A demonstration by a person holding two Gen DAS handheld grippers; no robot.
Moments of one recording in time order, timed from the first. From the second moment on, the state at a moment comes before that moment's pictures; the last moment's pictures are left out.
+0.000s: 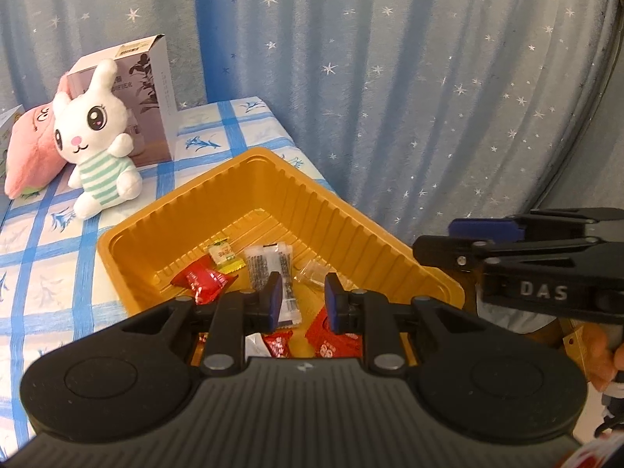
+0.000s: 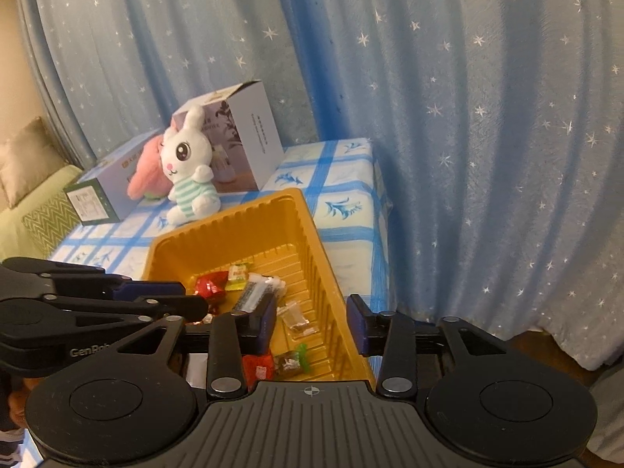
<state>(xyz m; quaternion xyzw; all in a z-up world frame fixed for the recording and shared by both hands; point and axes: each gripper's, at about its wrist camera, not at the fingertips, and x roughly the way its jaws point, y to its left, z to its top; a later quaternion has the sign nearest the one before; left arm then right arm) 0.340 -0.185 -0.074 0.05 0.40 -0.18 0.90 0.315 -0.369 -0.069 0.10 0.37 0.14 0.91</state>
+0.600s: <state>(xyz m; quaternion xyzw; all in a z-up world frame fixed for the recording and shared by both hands) 0.247 -0.129 -0.035 0.02 0.40 -0.07 0.91 0.251 -0.343 -0.037 0.10 0.39 0.17 0.90</state>
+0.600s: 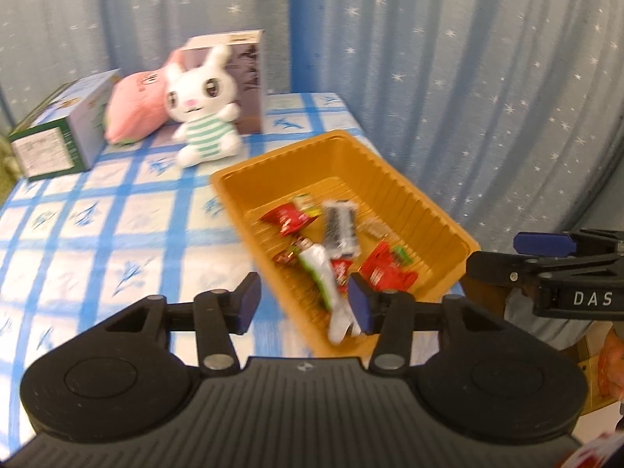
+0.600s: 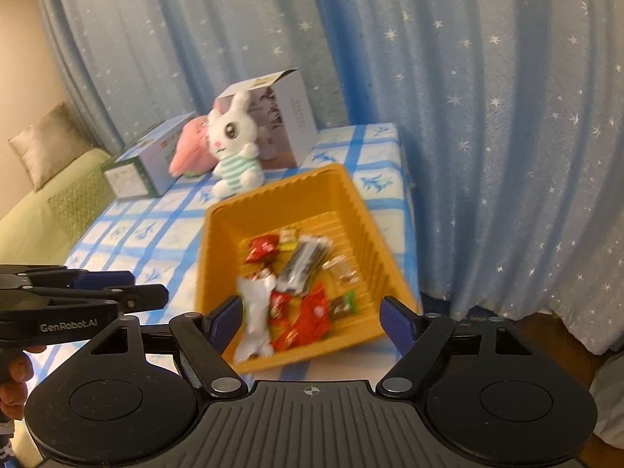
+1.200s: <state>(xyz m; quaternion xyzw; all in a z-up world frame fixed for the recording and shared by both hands) 0.141 -0.065 -0.020 0.00 0.43 -0.03 0.90 0.164 -0.276 -0.031 0.09 0.44 0.19 0.87</state>
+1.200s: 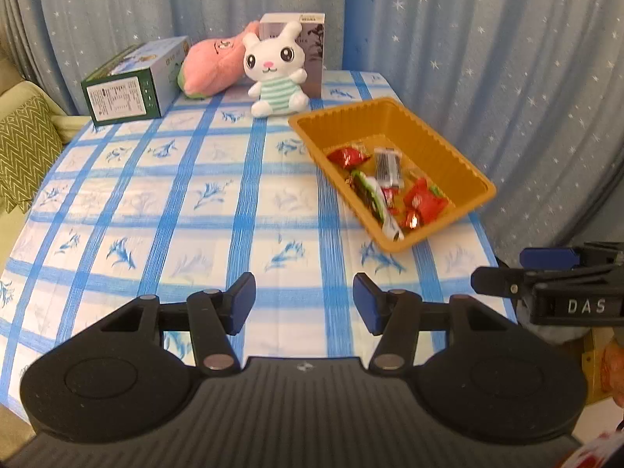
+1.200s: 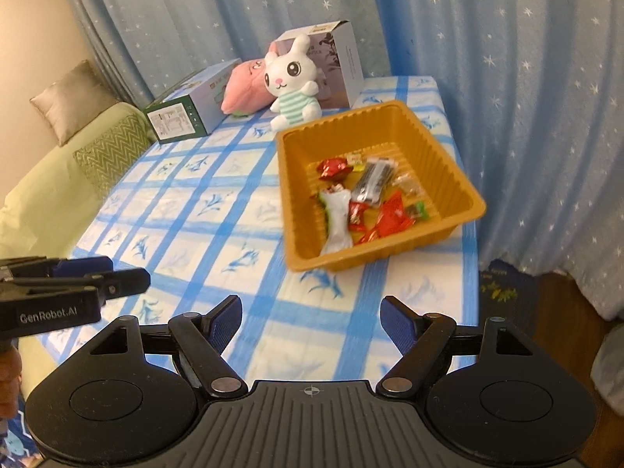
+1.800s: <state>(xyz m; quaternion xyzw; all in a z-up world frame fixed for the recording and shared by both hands) 0.096 0.007 -0.020 0.01 0.44 -0.07 0.89 0.114 -0.190 -0.027 0.09 0.47 0.16 0.86</state>
